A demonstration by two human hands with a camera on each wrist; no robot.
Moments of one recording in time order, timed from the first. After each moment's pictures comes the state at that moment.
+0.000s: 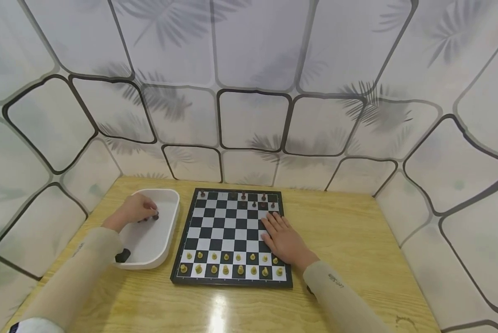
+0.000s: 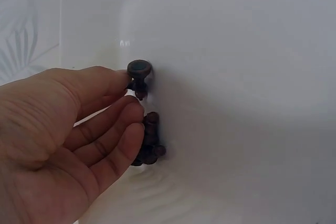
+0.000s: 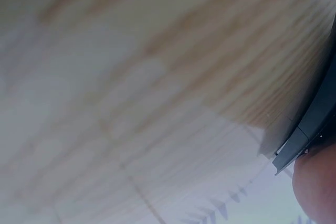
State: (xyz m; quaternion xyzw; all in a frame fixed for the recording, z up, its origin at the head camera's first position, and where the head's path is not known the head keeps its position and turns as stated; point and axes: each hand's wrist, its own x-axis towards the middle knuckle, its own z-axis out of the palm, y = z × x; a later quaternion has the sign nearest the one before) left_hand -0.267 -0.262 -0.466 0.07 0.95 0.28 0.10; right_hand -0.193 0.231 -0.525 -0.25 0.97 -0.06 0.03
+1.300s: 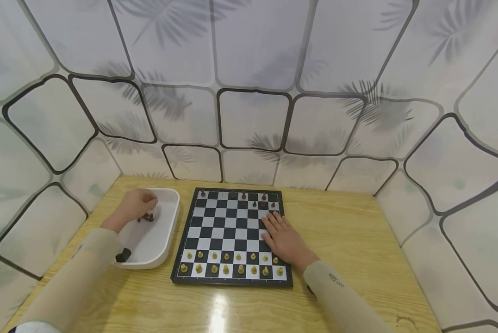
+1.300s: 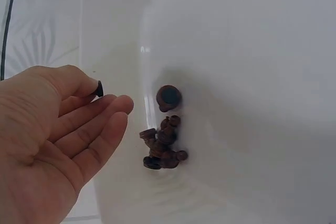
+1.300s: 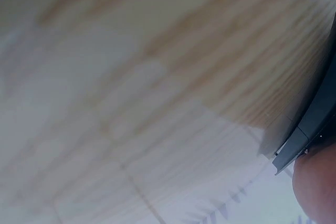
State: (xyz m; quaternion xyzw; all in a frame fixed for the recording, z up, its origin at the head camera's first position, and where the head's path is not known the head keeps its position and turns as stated) left_hand -0.268 -0.259 -0.460 0.09 0.95 0.29 0.03; right_hand -0.194 0.232 -0.527 -0.26 0.96 -0.07 0.02
